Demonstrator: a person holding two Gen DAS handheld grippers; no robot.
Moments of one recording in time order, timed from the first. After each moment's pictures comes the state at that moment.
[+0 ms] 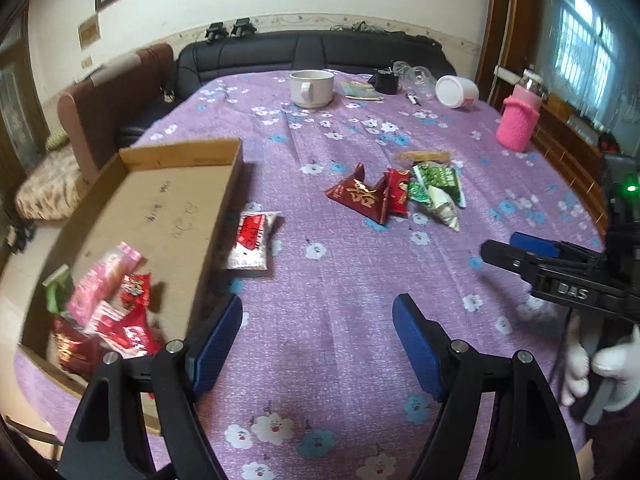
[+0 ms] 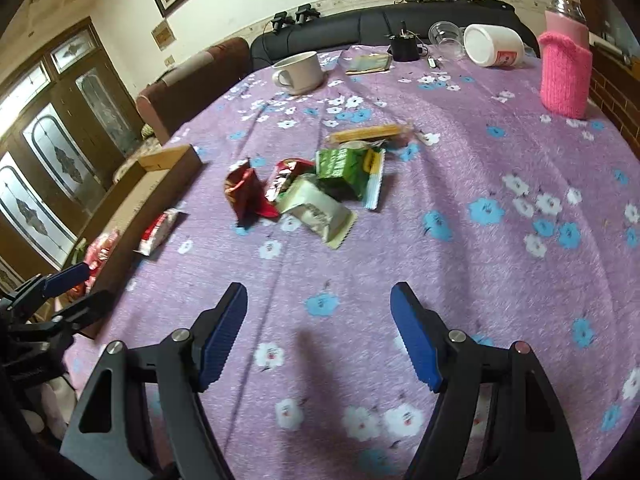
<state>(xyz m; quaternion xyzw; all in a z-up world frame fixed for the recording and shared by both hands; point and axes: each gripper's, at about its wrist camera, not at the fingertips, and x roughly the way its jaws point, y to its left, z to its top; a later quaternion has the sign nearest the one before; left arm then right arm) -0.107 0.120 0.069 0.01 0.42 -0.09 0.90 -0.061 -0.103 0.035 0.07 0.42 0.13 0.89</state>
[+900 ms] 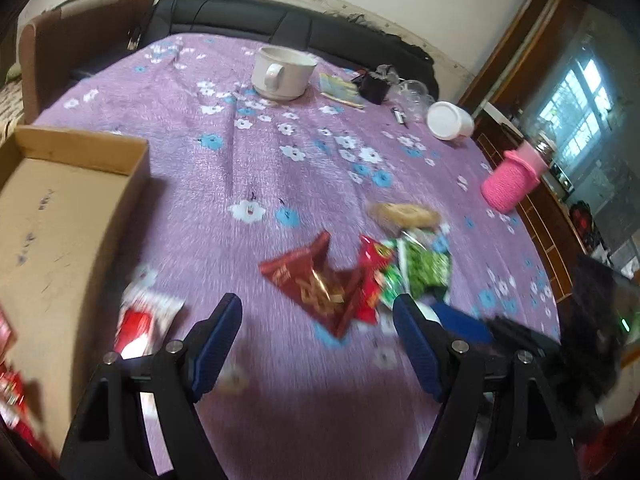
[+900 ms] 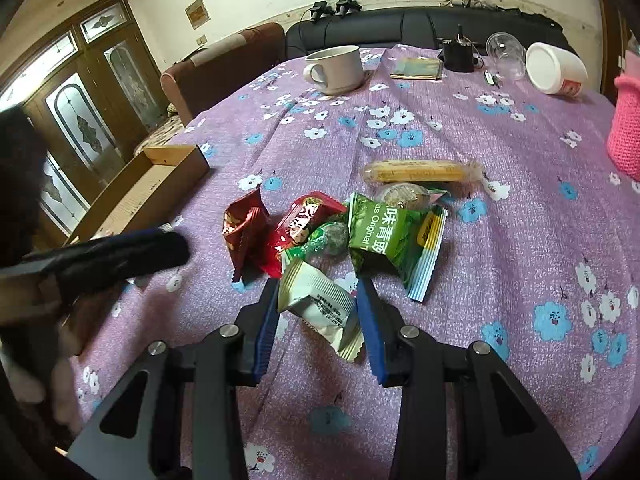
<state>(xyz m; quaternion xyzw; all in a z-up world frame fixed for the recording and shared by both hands) 0.020 0.099 0.039 -0.12 0.46 -0.16 0.87 0.003 -0.083 0.023 0.05 0.43 0.20 0.88</state>
